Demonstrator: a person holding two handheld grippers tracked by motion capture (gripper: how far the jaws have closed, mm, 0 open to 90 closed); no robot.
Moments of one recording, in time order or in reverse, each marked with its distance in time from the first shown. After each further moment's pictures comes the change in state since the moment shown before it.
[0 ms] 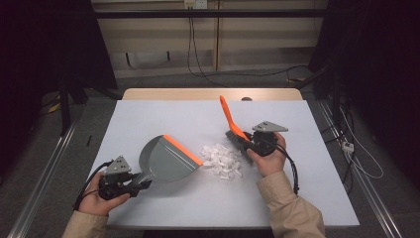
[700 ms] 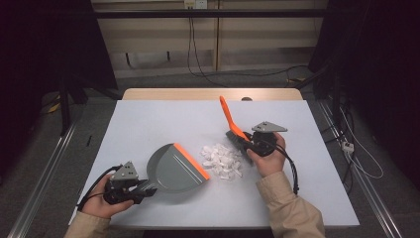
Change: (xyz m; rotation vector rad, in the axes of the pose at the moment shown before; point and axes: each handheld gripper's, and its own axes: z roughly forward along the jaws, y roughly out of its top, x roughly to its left) left arm -0.013 -0.002 0.012 0.066 -0.072 0.073; right arm 0.000 -0.001 0.002 0.007 -0.007 -0.007
